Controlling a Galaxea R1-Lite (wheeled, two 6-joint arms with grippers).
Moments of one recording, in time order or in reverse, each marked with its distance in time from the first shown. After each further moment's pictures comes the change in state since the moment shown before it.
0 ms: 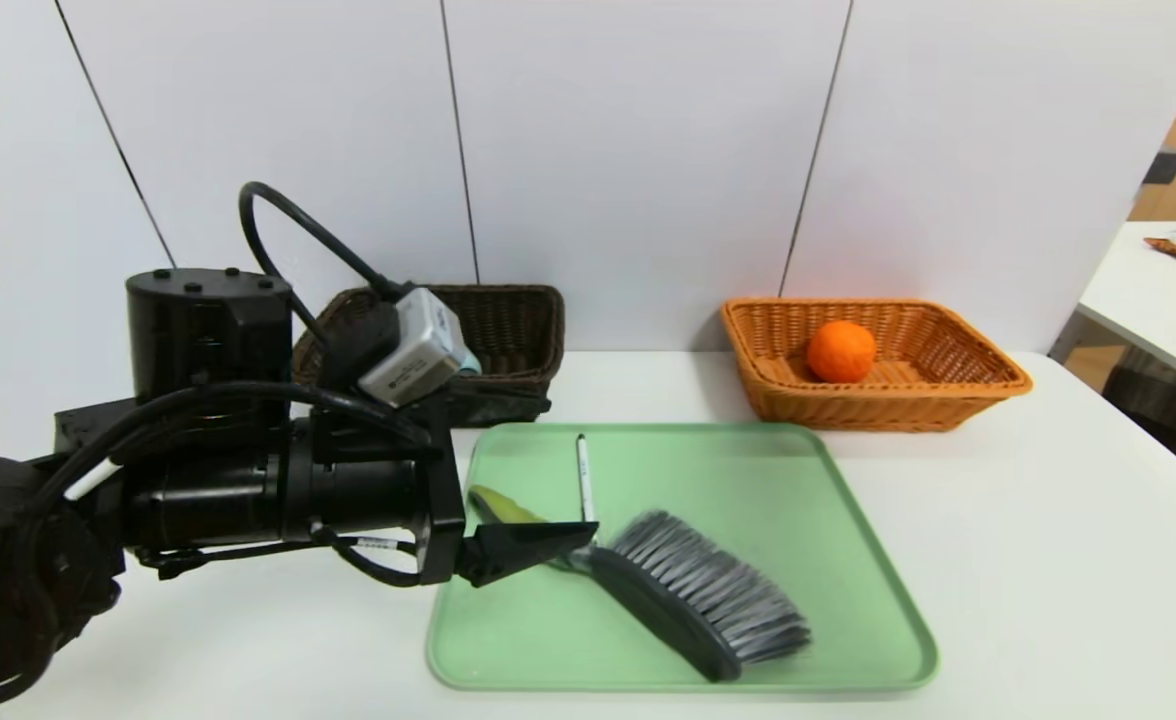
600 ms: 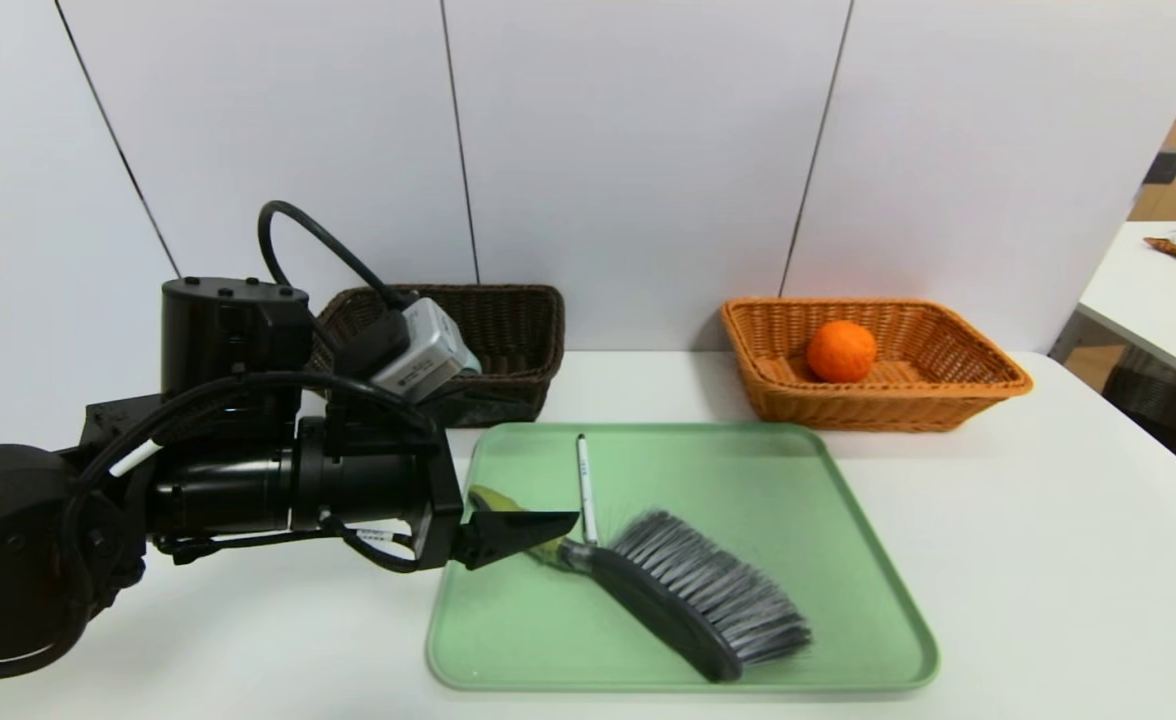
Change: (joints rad) left arm 0.051 0.039 -0.012 0.036 0.012 0.009; right arm -0.008 -0.007 0.051 -0.007 0.037 0.059
